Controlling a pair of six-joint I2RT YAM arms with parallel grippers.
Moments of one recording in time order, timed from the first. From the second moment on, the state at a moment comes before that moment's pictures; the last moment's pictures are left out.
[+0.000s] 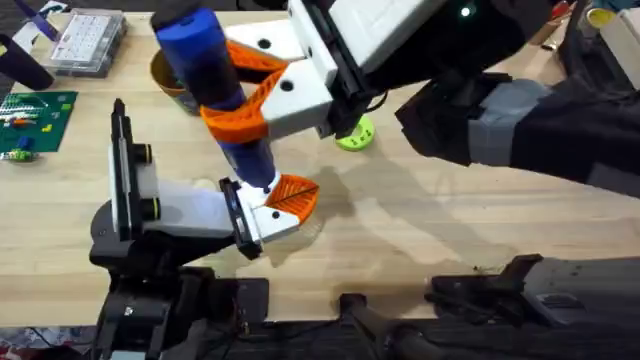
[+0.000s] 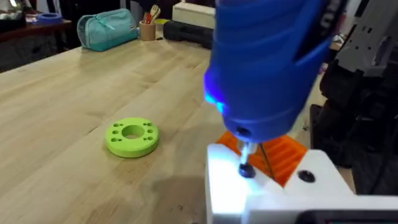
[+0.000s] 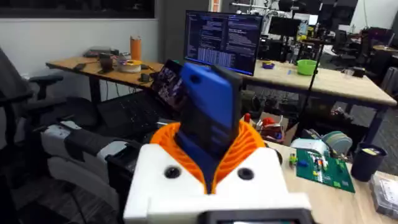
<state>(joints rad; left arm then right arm) -0.05 0.00 0.01 -0.11 1.13 -0.03 0.73 1.53 0.94 1.07 -1.18 0.33</state>
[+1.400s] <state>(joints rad) -0.05 0.00 0.01 -0.11 1.13 -0.03 0.73 1.53 0.93 1.05 -1.18 0.33</state>
